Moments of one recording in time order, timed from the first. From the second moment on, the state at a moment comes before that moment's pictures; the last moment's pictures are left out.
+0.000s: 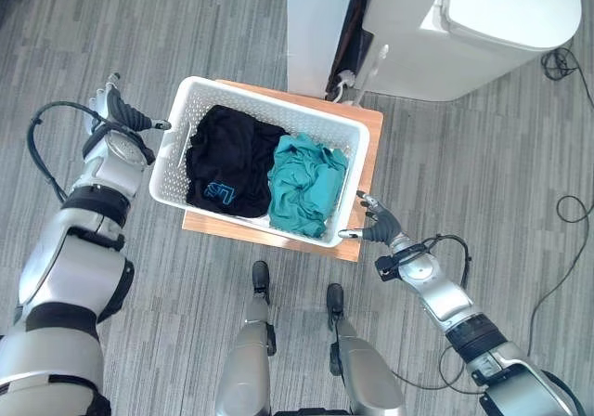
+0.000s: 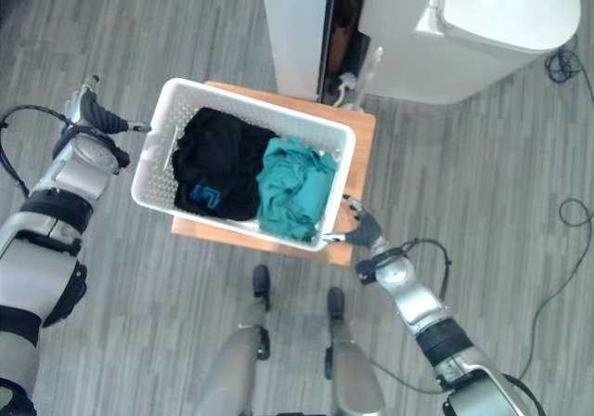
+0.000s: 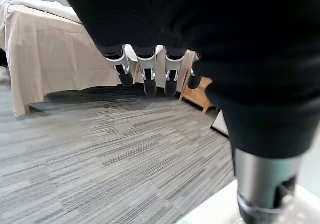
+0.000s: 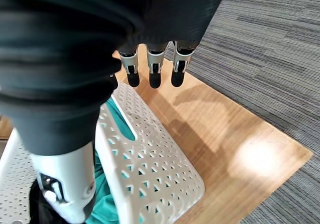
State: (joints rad) left arm -1.21 0.70 -0.53 1.16 0.05 0.20 0.29; right arm -0.40 -0.46 0.41 0.27 0.07 0.09 -0.11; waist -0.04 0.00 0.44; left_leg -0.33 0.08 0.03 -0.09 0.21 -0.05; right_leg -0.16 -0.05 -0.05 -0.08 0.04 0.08
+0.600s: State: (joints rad) left arm -1.25 0.69 -0.57 1.34 0.04 0.18 0.25; right arm -0.38 -0.52 0.42 0.12 0.13 0.03 -0.11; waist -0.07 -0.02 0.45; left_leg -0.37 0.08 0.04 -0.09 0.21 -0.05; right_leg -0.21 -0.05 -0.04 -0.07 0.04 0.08
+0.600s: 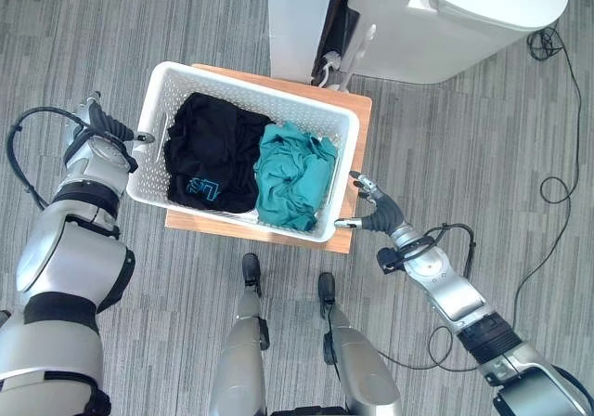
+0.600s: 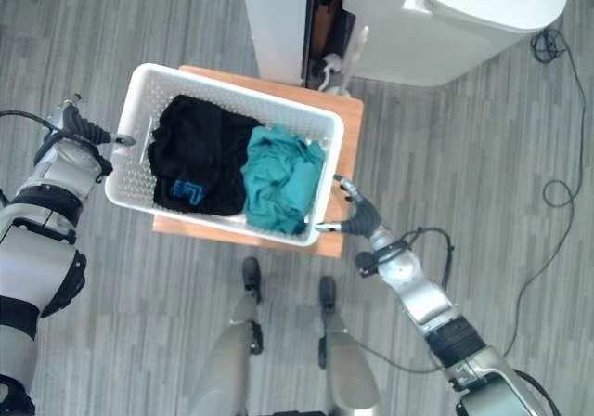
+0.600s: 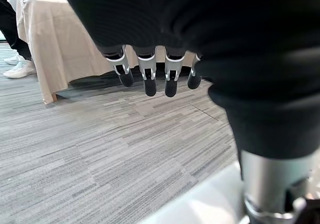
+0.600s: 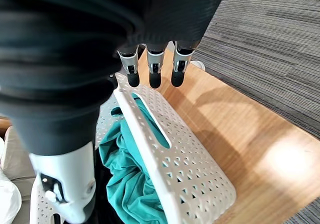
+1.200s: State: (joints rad) left arm -1.29 0.62 -0.61 1.30 0.05 0.18 0.26; right arm -0.45 -0.53 0.42 0.12 0.14 0.02 -0.14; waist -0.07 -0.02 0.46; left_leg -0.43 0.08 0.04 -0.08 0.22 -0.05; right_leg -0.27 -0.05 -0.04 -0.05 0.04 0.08
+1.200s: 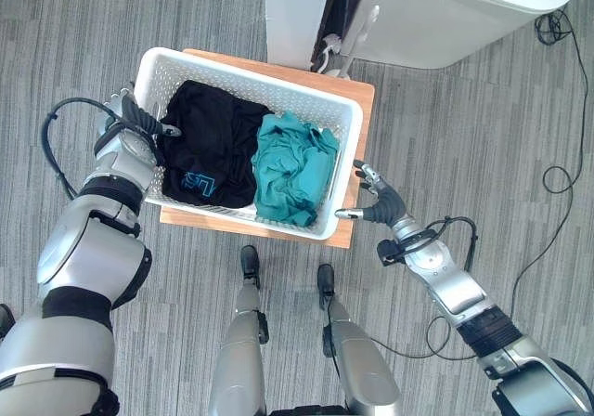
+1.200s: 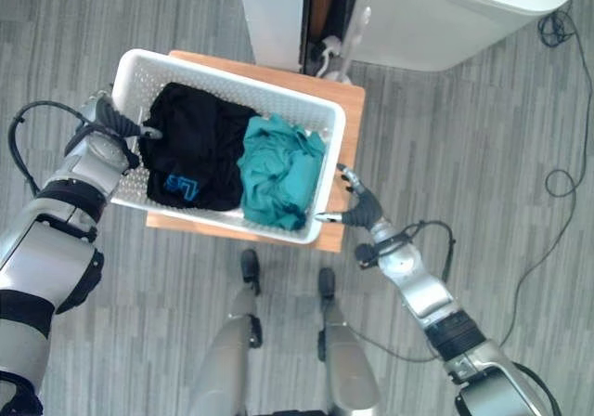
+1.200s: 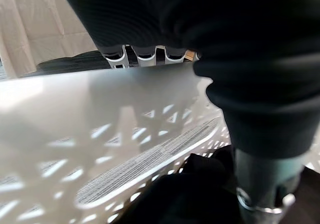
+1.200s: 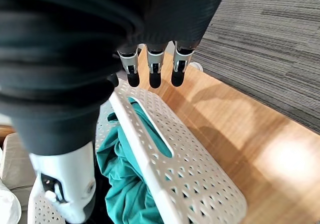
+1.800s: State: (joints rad) left arm -1.32 0.57 -0.69 1.26 0.01 0.24 0.26; right arm -0.78 -0.47 0.49 0.42 0.06 0.18 -0.20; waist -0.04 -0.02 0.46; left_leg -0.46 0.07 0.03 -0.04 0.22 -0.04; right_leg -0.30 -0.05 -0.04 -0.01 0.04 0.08
